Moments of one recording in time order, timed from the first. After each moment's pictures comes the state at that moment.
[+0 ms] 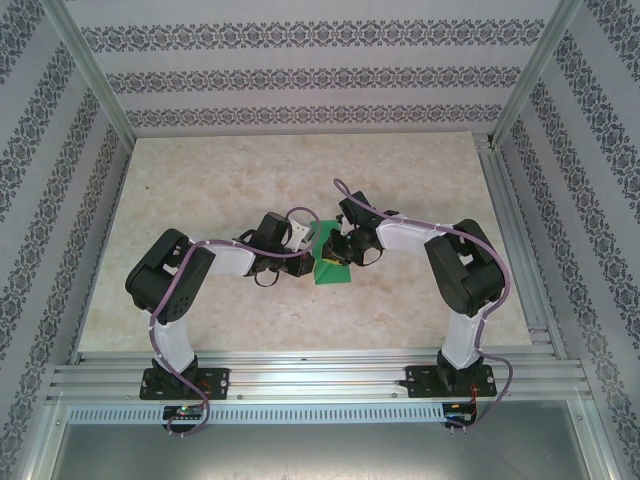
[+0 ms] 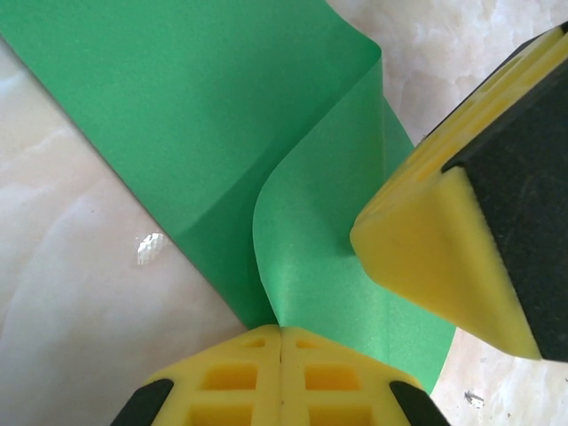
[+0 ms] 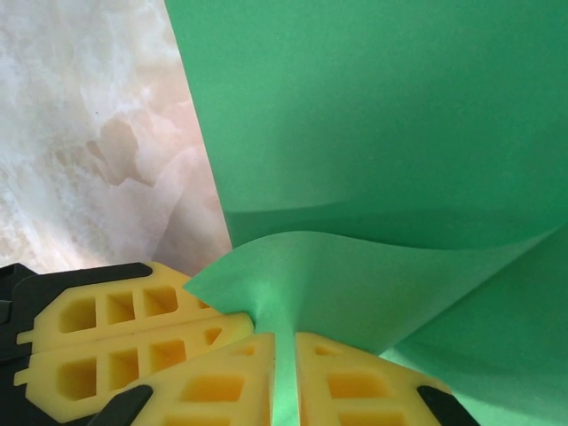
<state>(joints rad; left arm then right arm) -0.56 1.85 0.86 0.11 0.50 -0.27 0.54 1.88 1.11 -0.36 -0.46 0.73</state>
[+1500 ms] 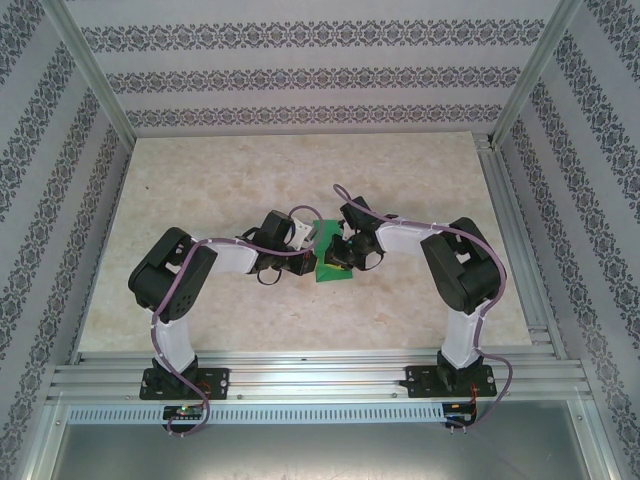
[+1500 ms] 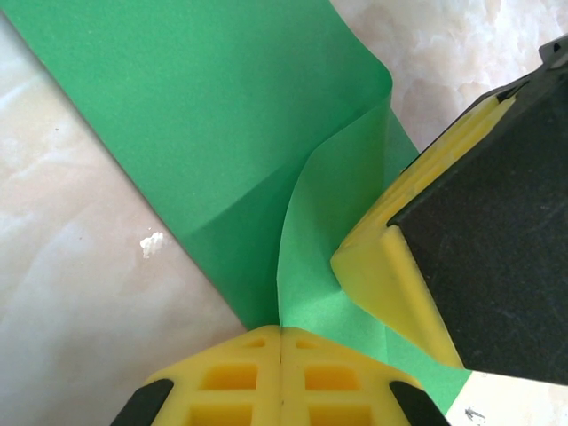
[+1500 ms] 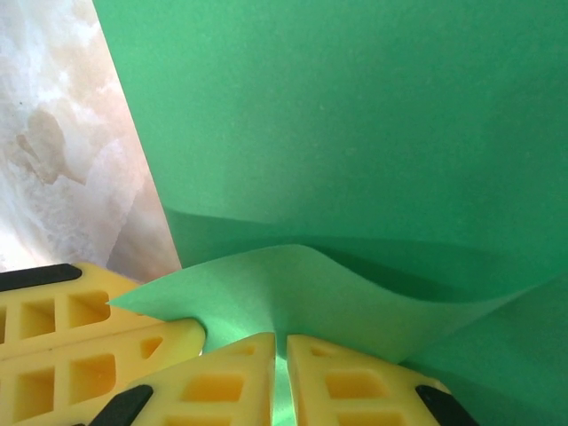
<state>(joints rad) -0.57 1.87 0.89 0.08 0.49 -0.27 0.54 1.90 1.07 -0.34 -0.45 0.72</state>
